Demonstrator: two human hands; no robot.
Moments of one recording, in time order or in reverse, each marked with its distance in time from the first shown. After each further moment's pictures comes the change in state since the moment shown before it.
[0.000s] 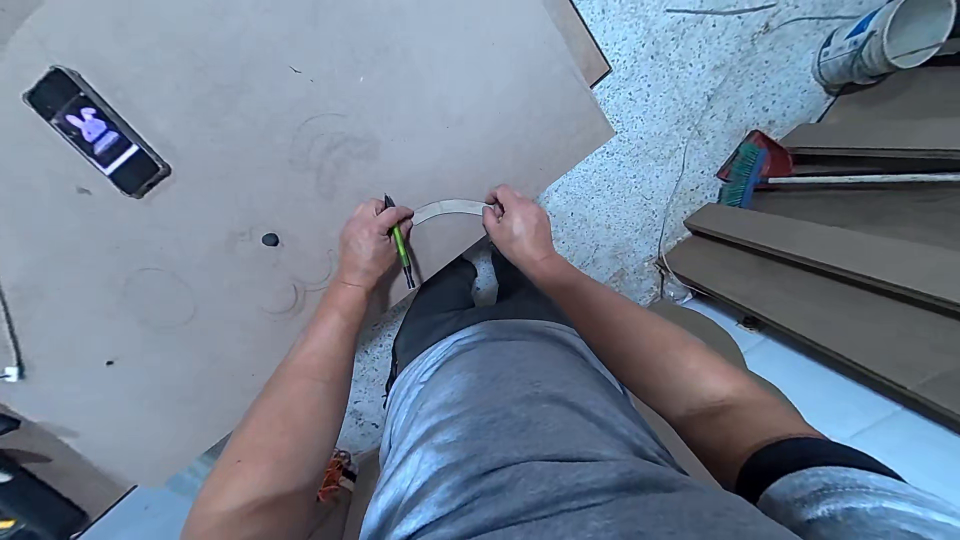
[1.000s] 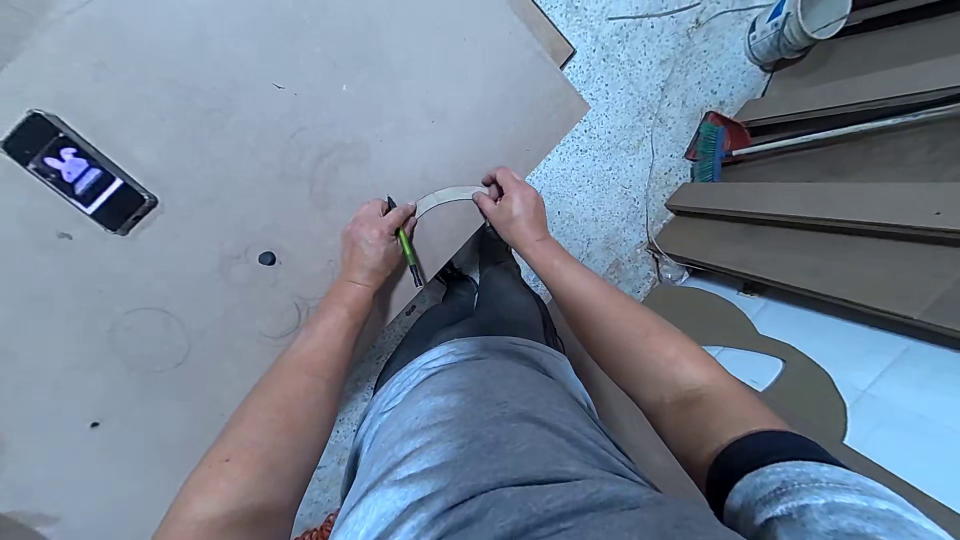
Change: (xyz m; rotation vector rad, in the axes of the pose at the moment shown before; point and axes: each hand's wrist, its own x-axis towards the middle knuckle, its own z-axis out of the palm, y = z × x) left_hand 0.001 -0.011 0.006 0.111 0.021 0.217; right_hand -0.010 -0.001 0.018 0.079 0.197 0.078
